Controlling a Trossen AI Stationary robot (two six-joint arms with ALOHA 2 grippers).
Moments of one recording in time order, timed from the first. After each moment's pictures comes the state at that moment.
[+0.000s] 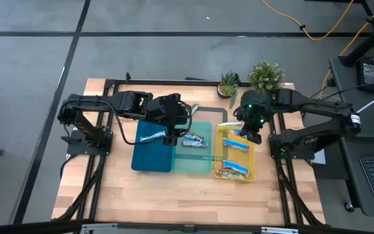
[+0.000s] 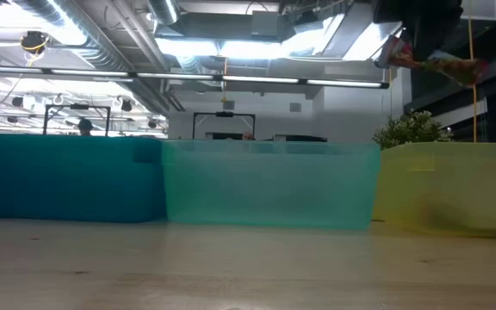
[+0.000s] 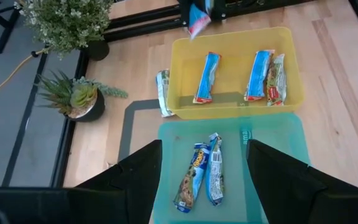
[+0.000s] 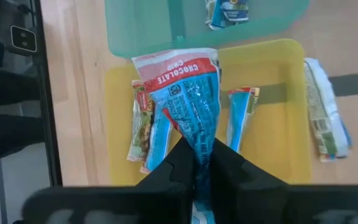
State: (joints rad) left arm -0.06 1.59 1.79 -0.95 -0.19 0.10; right arm -0.20 1.15 1.16 -1.18 -0.34 0.06
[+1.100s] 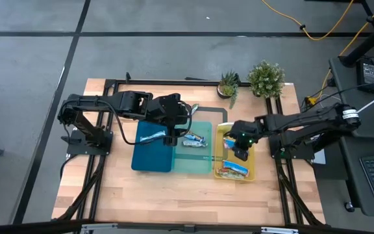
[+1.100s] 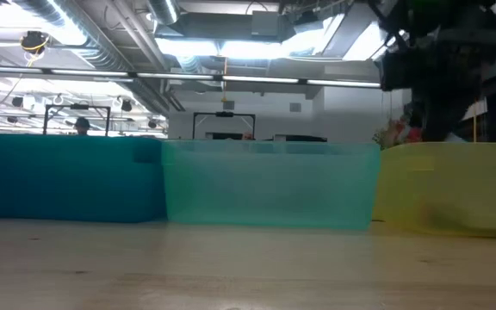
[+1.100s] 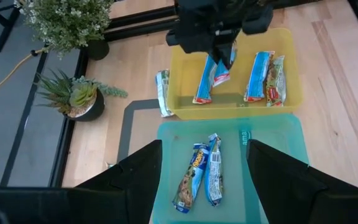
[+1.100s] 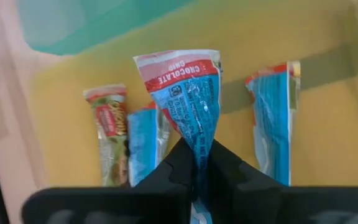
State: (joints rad) left arm -0.06 1.59 1.79 -0.94 -0.19 0.09; right arm 0.04 1.15 0.68 -0.65 -0.17 0.47
